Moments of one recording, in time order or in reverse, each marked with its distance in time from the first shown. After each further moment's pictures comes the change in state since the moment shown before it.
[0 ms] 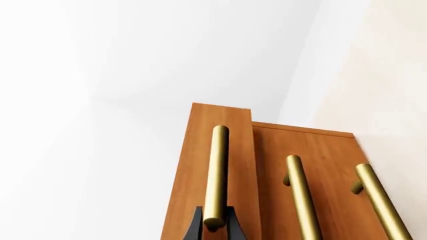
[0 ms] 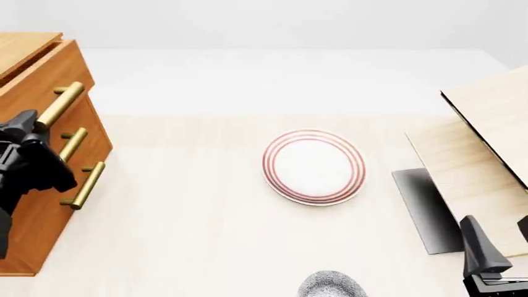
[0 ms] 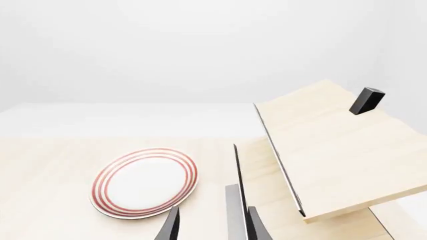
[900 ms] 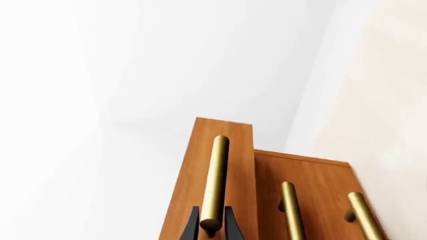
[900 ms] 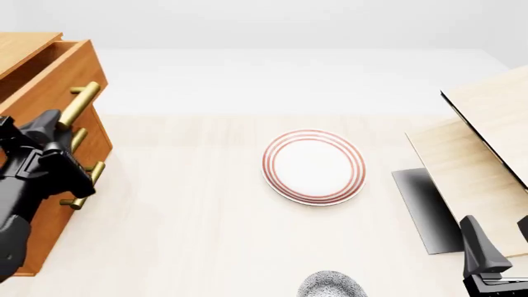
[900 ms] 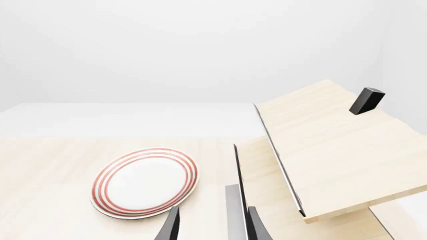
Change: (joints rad) left arm -0.104 0.028 0.048 -0.126 0.009; right arm 0.000 0.000 0.000 0.000 0.000
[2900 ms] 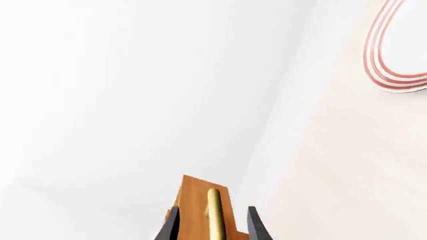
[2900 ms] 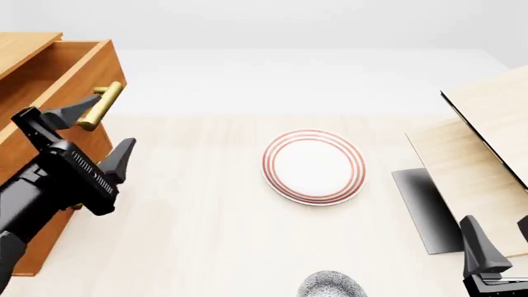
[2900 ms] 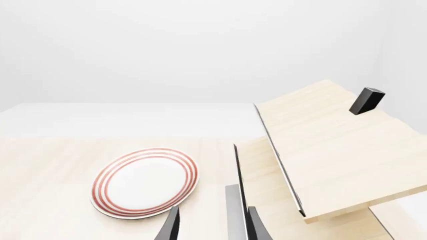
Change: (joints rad) left arm -0.379 -0.308 -0.062 0.434 -0.225; right arm 0.000 0.000 0.000 0.000 0.000
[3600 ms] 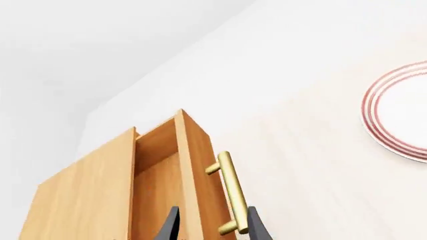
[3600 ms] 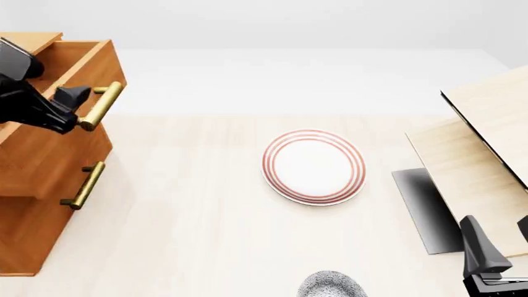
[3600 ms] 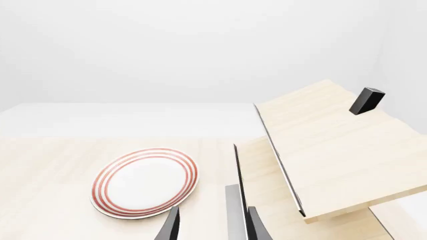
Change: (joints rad) left arm 0.214 0.070 -0.548 0.824 -0.685; right arm 0.000 0.000 0.000 0.000 0.000
